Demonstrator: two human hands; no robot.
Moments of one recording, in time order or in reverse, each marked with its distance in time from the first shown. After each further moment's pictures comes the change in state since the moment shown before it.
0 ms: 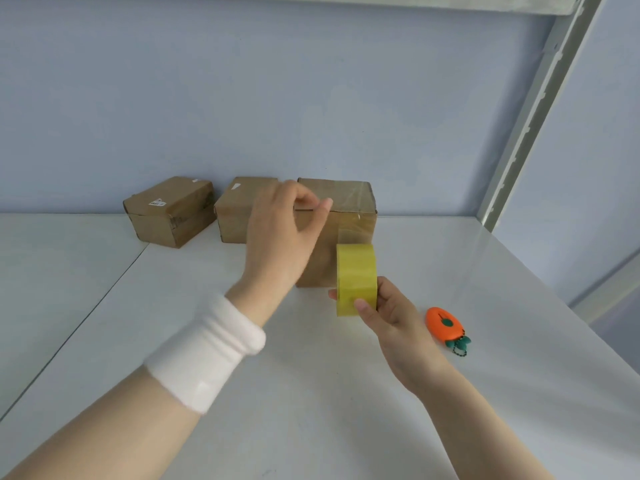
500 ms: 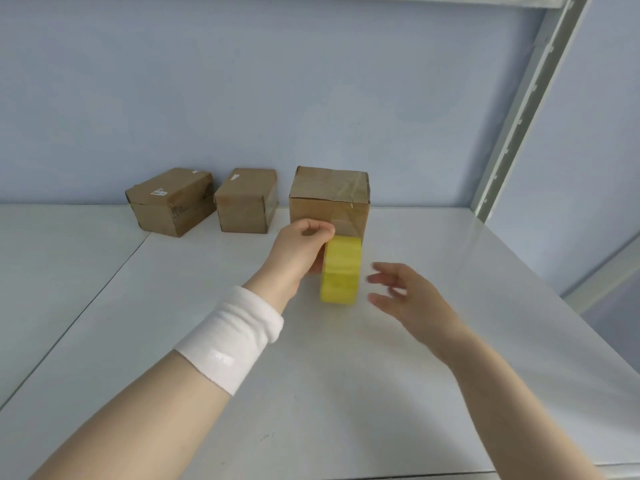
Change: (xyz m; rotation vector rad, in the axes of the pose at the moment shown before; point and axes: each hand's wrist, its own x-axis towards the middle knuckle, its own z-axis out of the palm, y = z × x) left_hand -0.019 0.011 0.020 -0.603 -0.344 -0.822; right_hand -0.004 -0.017 -0.032 -0.474 0.118 0.162
